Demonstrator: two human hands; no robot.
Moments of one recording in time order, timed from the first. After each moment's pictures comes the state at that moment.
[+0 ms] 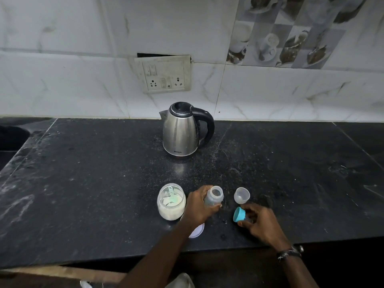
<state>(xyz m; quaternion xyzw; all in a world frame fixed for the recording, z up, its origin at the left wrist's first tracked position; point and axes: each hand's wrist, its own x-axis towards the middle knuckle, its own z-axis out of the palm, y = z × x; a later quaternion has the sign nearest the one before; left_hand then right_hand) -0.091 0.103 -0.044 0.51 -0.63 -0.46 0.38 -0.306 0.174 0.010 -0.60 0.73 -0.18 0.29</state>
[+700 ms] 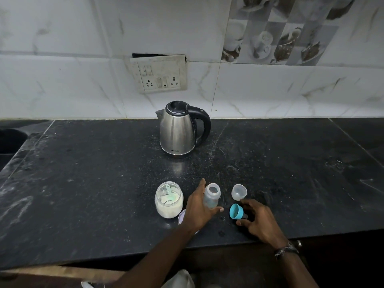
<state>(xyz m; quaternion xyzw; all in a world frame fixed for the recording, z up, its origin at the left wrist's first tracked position) -0.098 0.119 -0.029 0.54 -0.64 -0.45 0.32 -0.313 0.178 -0.003 -0.61 0.72 -0.18 0.27</state>
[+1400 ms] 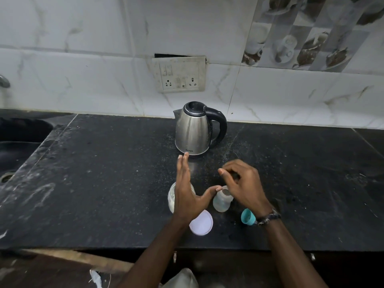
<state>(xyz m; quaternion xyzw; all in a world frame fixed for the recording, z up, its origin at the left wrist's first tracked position) -0.050 0.121 0.028 0.50 -0.61 -0.24 0.56 -0.220 0.105 0.085 -0.74 0.53 -0.38 0.13</state>
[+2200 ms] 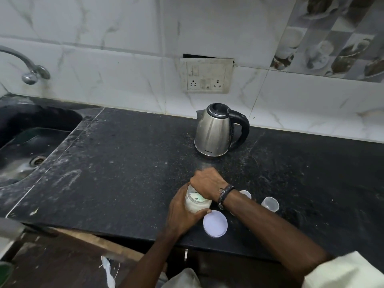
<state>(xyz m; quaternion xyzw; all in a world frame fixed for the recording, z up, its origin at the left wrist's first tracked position) 0.016 0.145 -0.038 0.60 -0.55 -0.36 0.46 -0.089 0.066 0.078 -0.91 0.38 0.14 -0.07</state>
